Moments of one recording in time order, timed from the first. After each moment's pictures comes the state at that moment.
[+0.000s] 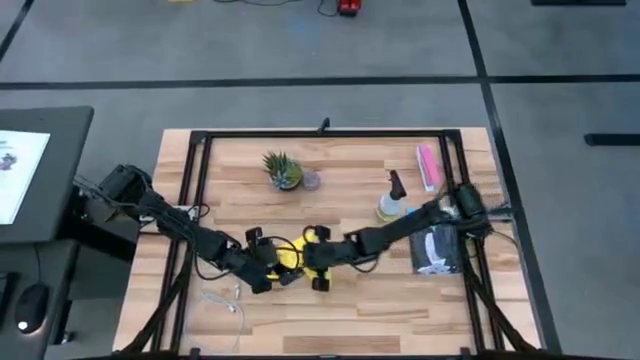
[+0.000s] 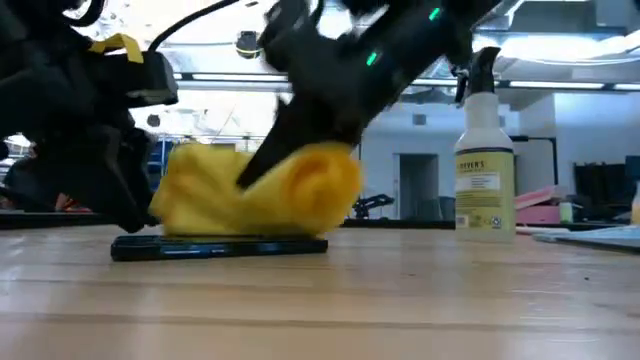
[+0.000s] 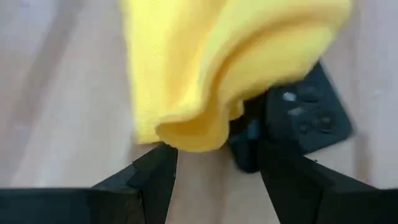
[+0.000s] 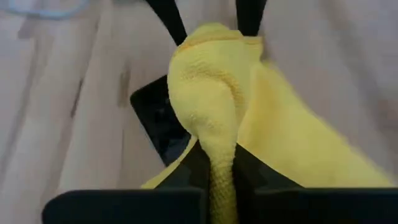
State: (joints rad) left arm -0.53 1.47 0.58 0.02 -0.45 -0.58; right arm 0.26 2.10 1.34 0.03 0.15 0.21
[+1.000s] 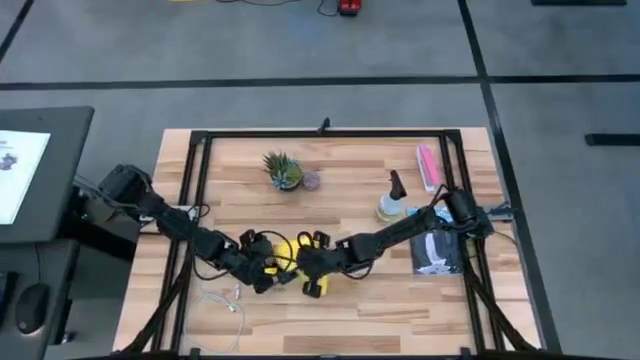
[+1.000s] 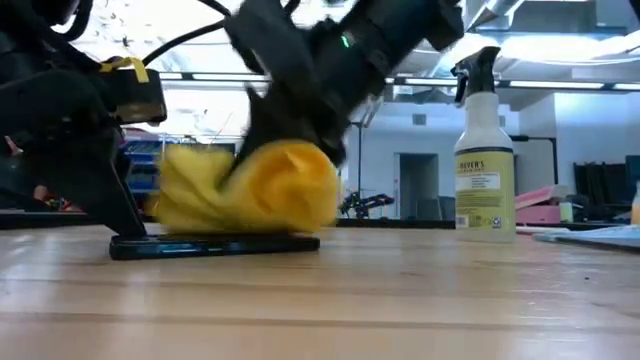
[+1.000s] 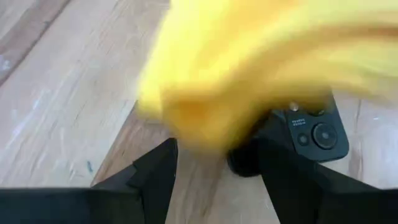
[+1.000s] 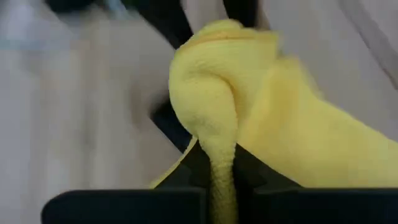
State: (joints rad) left arm -0.54 1.47 0.55 -0.01 -0.48 -0.84; right arm 0.29 2.13 1.46 -0.03 0.22 0.42
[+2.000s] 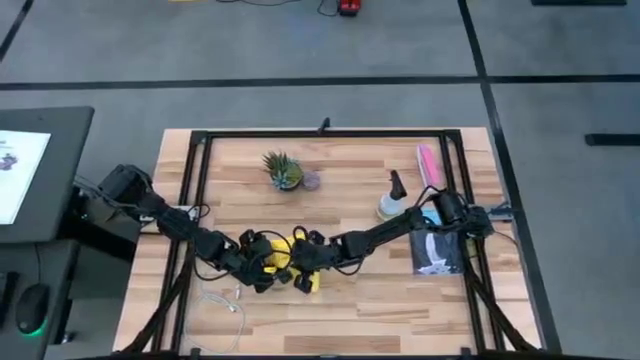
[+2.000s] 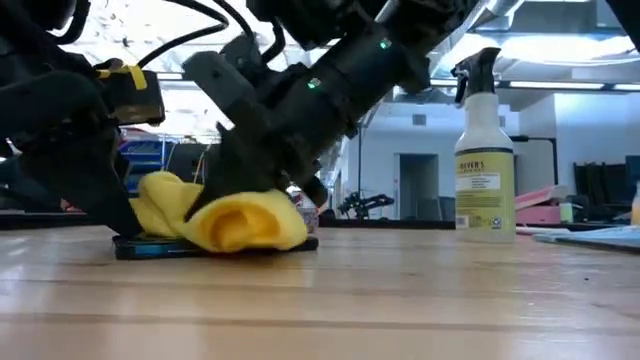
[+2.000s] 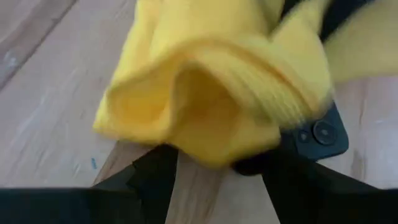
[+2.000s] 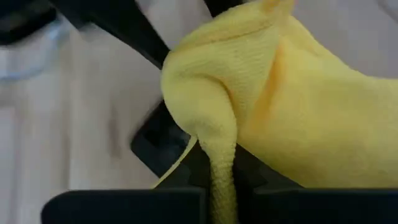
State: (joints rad) left arm -0.54 1.47 0.55 -0.05 -0.49 -0.87; right arm 0.25 2.23 1.48 -0.06 0.20 0.54
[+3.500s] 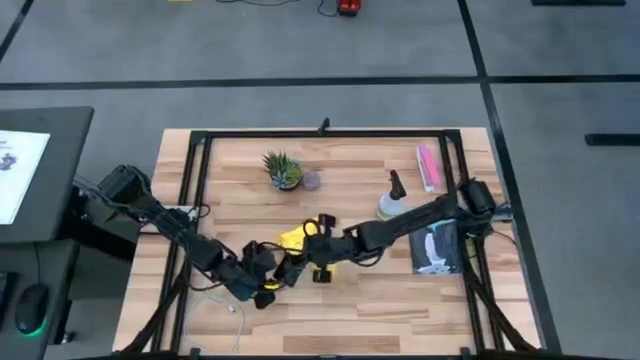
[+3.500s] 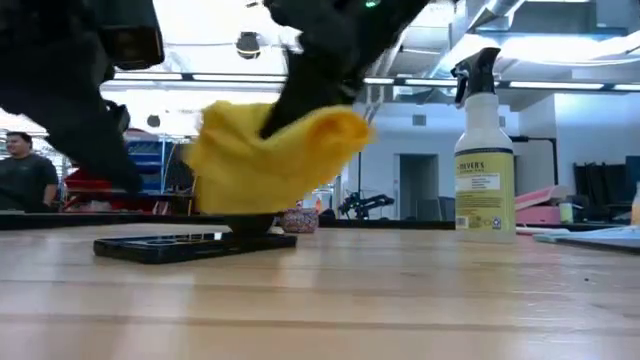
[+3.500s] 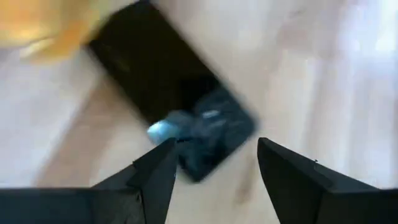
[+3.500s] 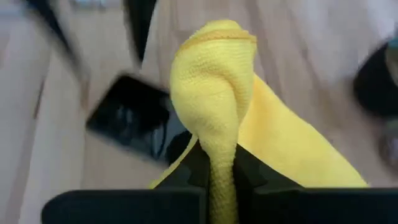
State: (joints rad) left arm -0.62 1.47 0.72 -0.14 -0.52 -0.88; right arm 0.29 1.97 1.45 -0.36 0.33 0.22
